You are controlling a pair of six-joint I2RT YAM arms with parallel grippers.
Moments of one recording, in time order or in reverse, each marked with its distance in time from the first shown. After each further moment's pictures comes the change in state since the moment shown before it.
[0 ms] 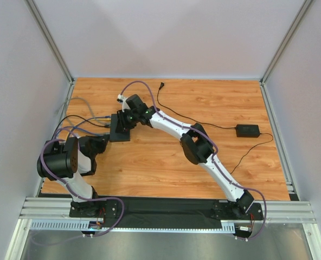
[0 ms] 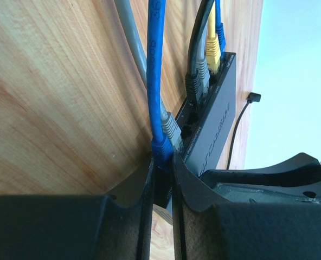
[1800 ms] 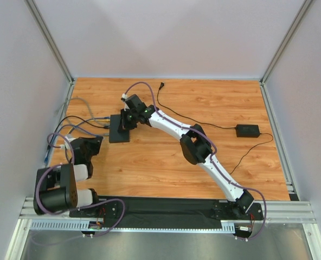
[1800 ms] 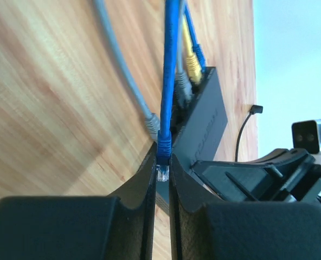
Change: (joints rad) left arm 0.050 -0.309 -0.056 -0.239 -0.055 0.084; right arm -0.002 0.047 0.092 -0.116 0.093 0.190
